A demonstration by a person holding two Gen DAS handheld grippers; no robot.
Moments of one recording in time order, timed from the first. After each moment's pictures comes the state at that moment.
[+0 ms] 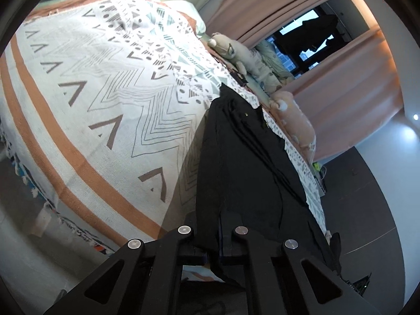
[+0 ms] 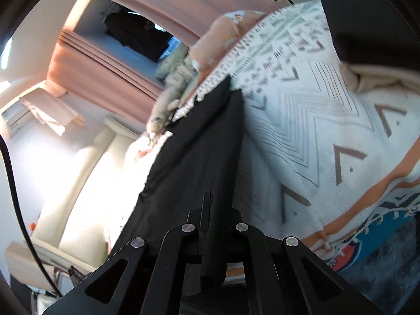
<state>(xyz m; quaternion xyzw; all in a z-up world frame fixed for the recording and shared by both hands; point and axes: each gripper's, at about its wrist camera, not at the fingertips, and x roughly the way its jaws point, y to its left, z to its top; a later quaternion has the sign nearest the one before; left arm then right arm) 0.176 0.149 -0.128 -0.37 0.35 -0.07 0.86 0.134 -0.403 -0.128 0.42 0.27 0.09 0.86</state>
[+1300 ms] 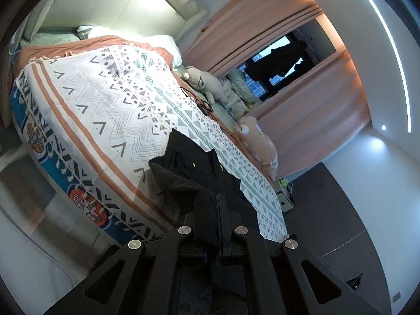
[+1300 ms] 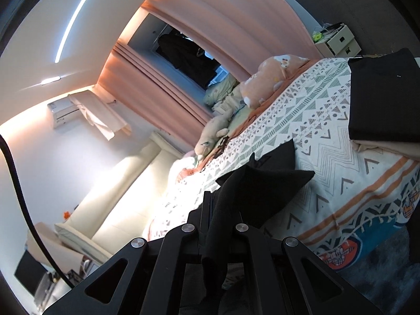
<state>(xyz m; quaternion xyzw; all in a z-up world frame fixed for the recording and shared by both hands) 0.018 0.169 0.008 -0.40 0.26 -0.10 0.87 0.002 -0.392 0.002 0.39 0.17 0.14 0.89</state>
